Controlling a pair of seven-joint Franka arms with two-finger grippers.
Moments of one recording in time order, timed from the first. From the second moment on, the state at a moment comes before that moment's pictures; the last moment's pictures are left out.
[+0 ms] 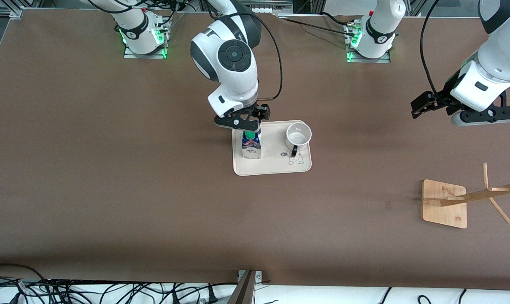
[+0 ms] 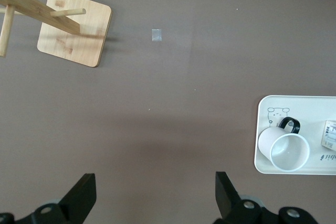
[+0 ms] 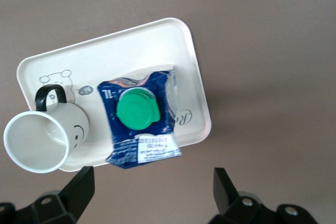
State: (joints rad) left arm -0.03 -0.02 -0.07 -1.74 -0.01 1.71 -0.22; right arm 0.82 0.53 -0.04 -1.41 0.08 1.93 0.93
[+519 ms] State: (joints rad) left arm 0.03 -0.02 -0.06 -1.70 -0.02 1.70 -0.22; right arm 0.82 0.59 -0.04 -1.35 0.08 1.94 0.92
